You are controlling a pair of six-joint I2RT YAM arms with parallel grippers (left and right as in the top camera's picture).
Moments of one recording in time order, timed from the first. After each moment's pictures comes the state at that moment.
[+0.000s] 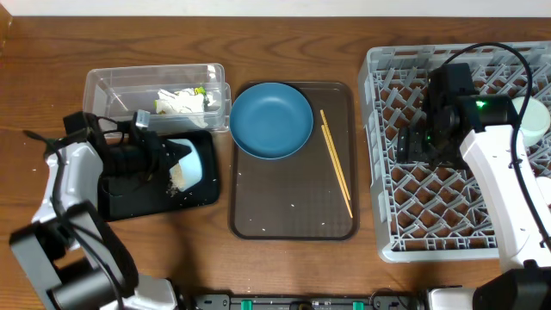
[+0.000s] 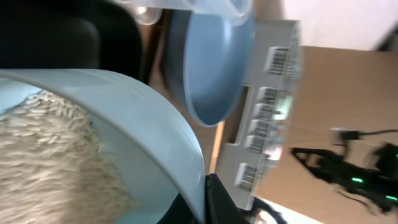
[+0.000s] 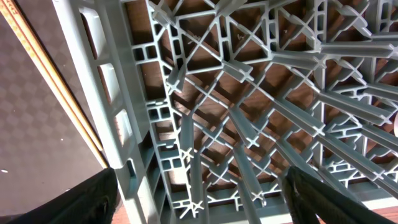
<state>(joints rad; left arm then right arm) 0.45 1.69 1.05 -0.93 1.07 -0.02 0.09 1.54 1.36 -1.25 0.07 0.23</state>
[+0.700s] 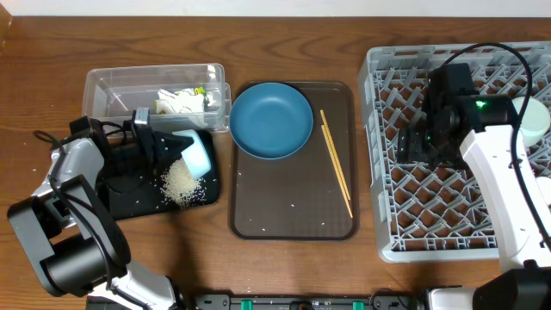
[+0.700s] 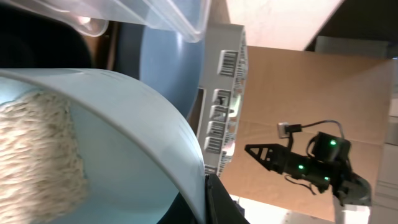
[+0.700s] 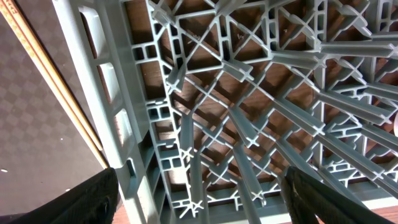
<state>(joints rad) 0.46 1.80 1.05 -0.89 1.30 0.01 0.09 1.54 1.36 -1.25 0.07 0.23</state>
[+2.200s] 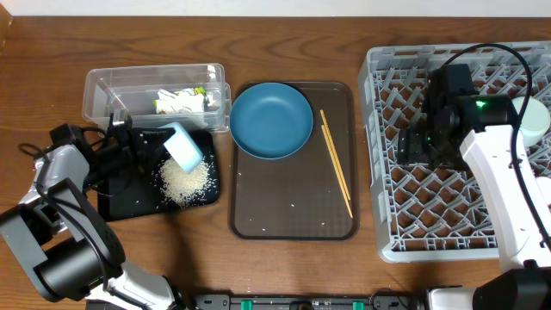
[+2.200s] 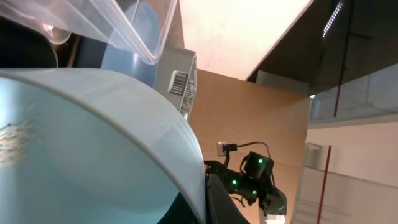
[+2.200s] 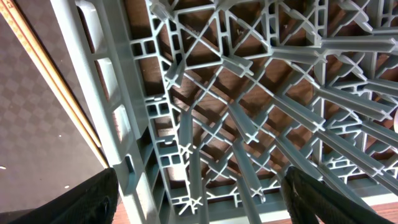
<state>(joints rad) 0.56 1.80 1.05 -0.86 1.47 -0.19 0.09 1.54 1.36 -1.26 0.07 0.23</state>
